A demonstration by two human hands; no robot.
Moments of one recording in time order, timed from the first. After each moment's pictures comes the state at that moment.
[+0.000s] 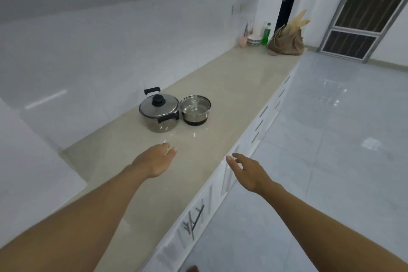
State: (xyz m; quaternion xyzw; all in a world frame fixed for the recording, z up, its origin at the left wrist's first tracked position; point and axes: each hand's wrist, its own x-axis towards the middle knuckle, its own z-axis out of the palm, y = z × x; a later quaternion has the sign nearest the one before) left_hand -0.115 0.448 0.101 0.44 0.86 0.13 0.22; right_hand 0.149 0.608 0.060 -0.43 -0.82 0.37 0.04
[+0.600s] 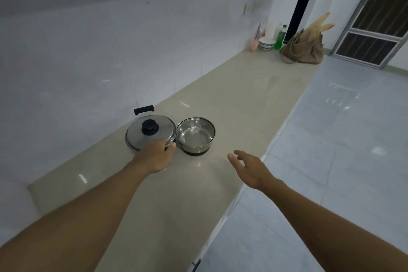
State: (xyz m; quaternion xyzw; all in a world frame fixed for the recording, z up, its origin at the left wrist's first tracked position) left_hand -0.243 0.619 0.086 0.40 0.88 0.19 0.19; right_hand 0.018 0.790 0.056 -0.41 -0.85 0.34 0.04
